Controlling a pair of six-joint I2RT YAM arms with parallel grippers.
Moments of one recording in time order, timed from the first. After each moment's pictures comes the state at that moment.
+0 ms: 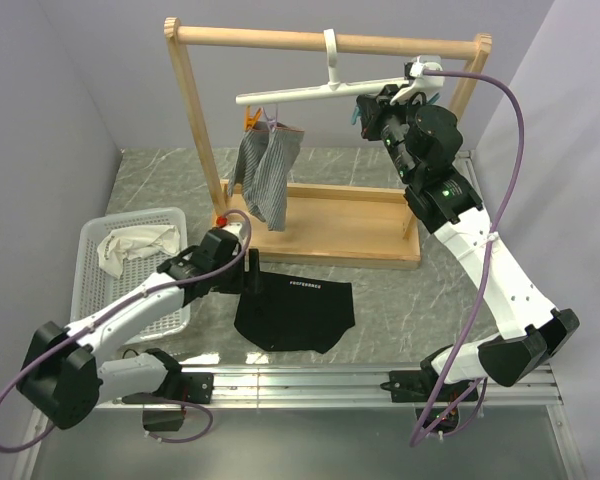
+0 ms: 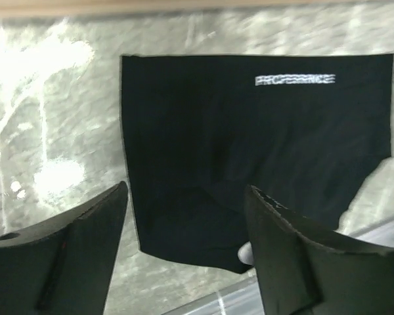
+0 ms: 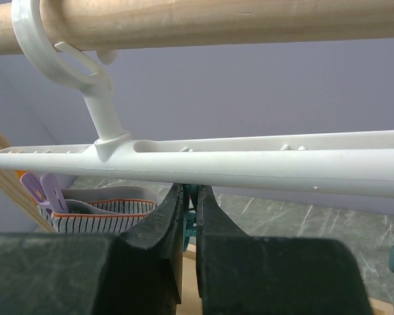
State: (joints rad) left arm -0.58 1.13 0.72 -0.46 0.03 -0.50; right arm 0.50 1.38 1.62 -0.09 0.22 0.17
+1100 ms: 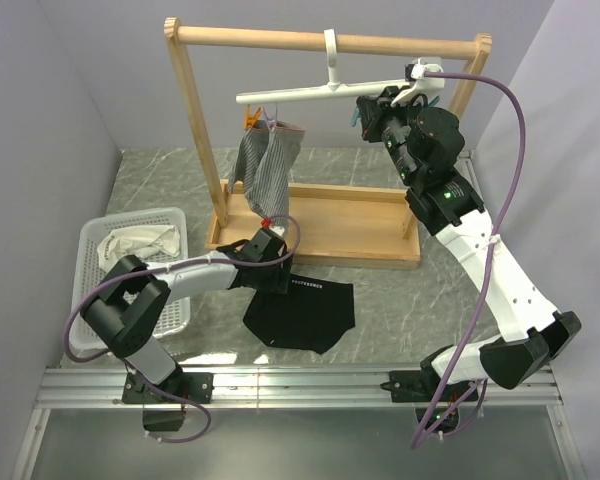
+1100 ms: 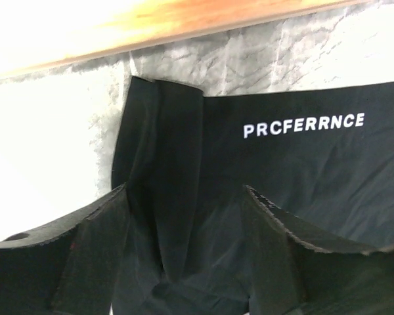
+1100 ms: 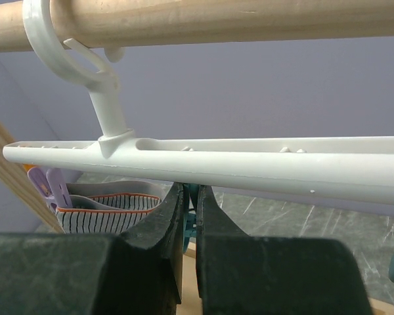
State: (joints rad) left arm -0.73 1.60 0.87 -0.27 -0.06 -0.51; right arm 0.50 1.37 1.61 -0.09 0.21 0.17
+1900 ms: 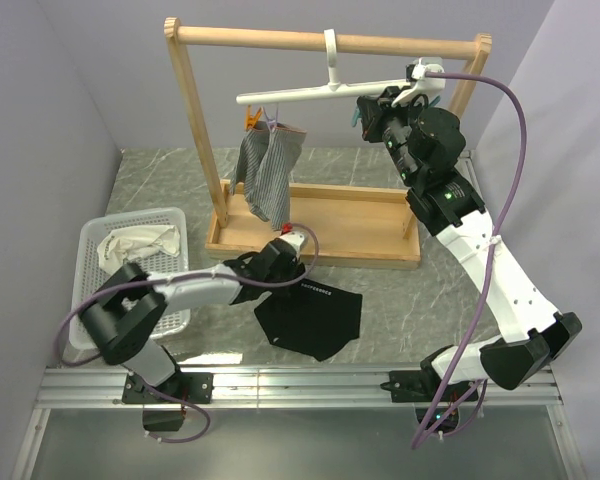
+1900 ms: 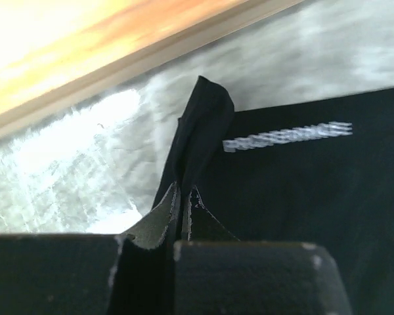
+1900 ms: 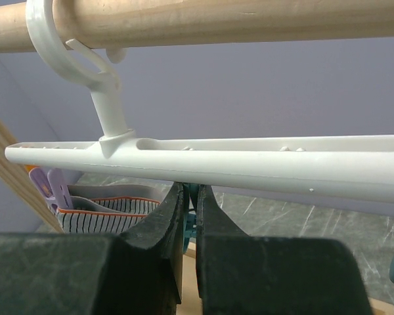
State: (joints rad) left arm -0.86 1.59 0.83 -0.10 -0.17 -0.36; right arm 0.50 1.36 1.61 -0.09 0.21 0.17
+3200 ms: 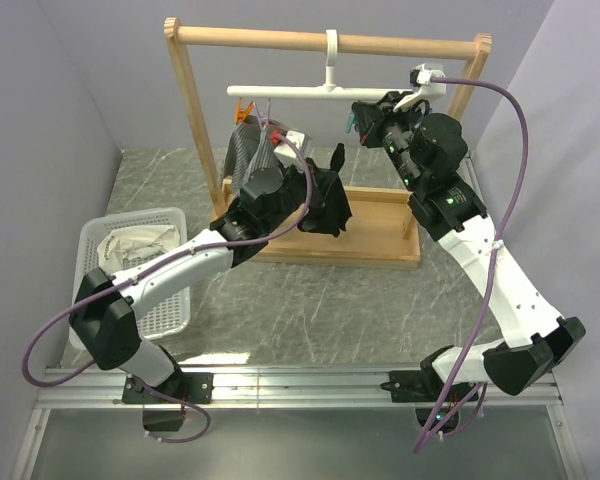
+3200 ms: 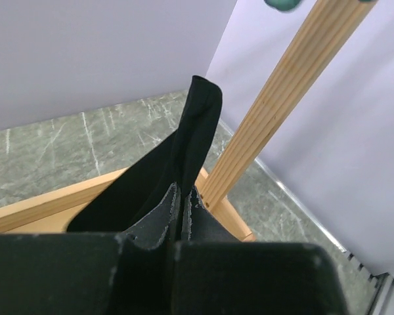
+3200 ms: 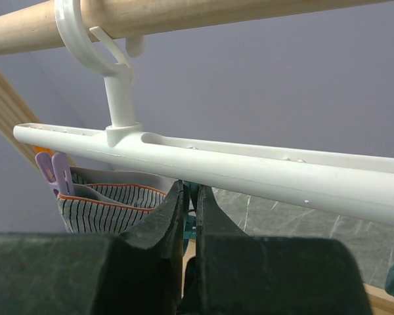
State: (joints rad) left arm -0.82 1.52 1.27 0.30 -0.12 -0.34; right arm 0.50 1.33 1.56 -0.07 0.15 0.26
